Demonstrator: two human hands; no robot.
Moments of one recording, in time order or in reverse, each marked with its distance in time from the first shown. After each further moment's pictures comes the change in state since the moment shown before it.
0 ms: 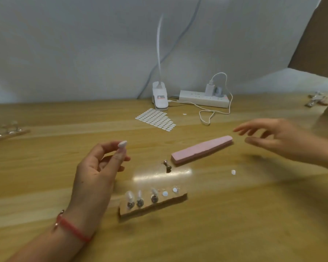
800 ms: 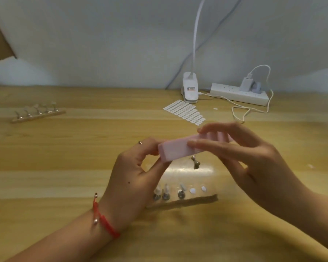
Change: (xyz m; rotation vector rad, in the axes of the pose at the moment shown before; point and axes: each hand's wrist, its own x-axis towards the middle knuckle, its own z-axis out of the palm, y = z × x) left_hand -0.012 0.011 0.004 0.293 -0.232 0.365; right_hand 0.007 -0.115 0.082 0.170 0.322 -0.605
